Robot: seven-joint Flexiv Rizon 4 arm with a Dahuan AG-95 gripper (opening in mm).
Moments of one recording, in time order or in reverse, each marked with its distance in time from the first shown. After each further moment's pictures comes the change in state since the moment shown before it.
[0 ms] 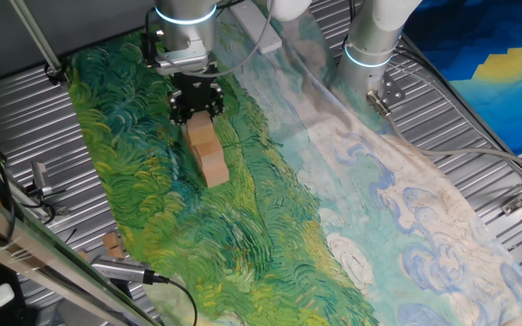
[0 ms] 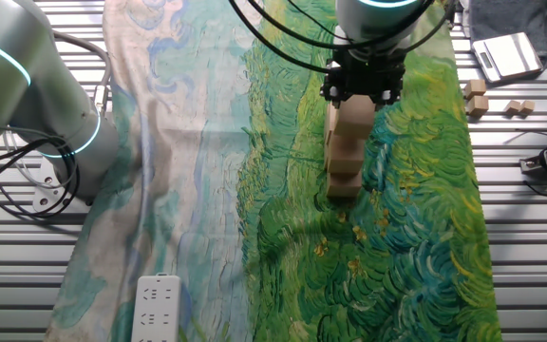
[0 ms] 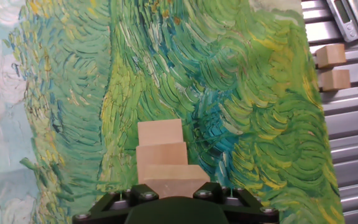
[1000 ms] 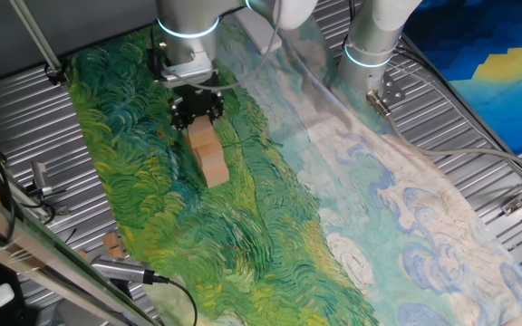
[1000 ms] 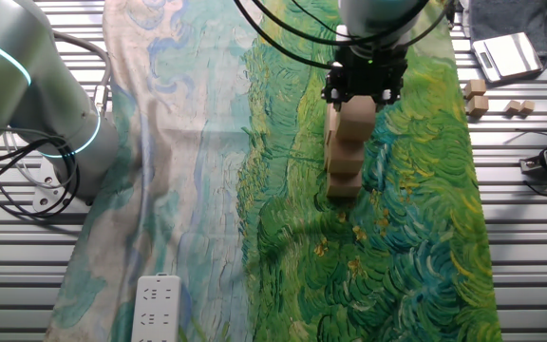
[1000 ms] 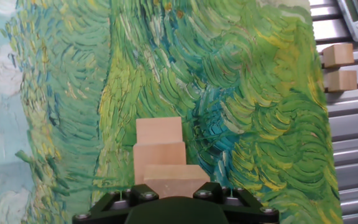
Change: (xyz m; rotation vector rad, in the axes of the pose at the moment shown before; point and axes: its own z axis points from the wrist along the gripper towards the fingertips) arm 0.000 0.002 0.008 0.001 0.055 -0.067
